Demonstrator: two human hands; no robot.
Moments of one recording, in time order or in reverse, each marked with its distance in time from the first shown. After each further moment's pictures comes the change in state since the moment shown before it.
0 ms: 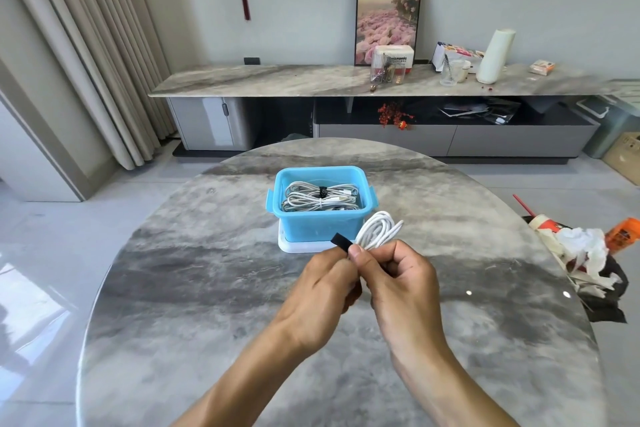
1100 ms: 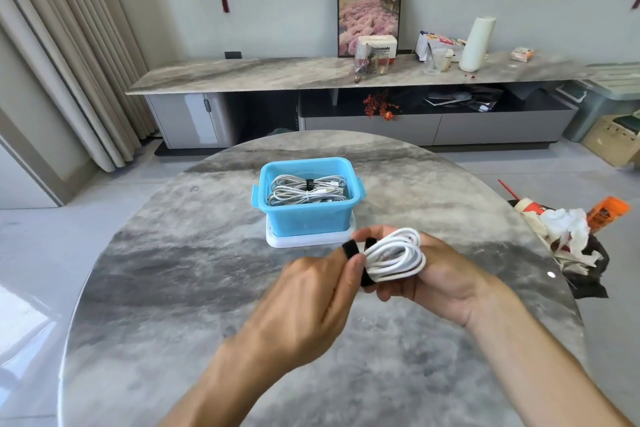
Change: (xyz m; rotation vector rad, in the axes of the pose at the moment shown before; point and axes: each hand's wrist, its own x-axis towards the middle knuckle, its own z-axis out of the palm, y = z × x) left_hand -0.007 -0.010 -0.012 0.635 0.028 0.554; right_hand 0.051 -0.013 -0.058 0.018 -0.595 0.457
